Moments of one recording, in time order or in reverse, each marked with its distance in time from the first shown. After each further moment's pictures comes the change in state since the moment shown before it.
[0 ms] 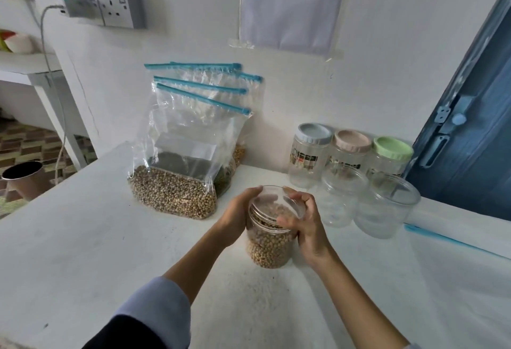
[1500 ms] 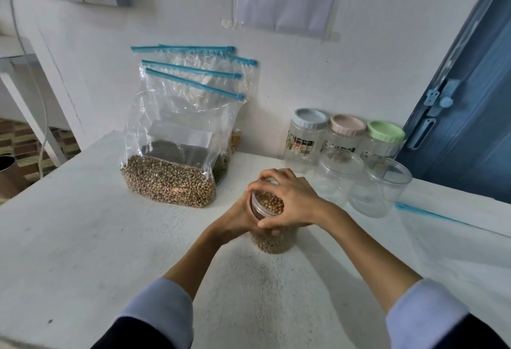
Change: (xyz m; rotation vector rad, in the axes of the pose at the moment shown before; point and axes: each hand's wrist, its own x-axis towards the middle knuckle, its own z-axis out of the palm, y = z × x) left_hand -0.012 -0.026 -0.020 0.307 -0.259 0.174; right_hand 0.012 -0.055 0.031 -1.509 -0.561 -0.140
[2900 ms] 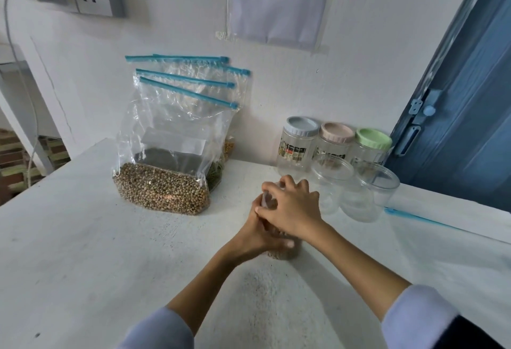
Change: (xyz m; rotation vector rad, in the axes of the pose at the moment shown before) left_hand -0.003 0.002 0.044 0.006 0.074 -0.009; right_hand -0.007 -0.012 0.011 -0.160 0.170 0.404
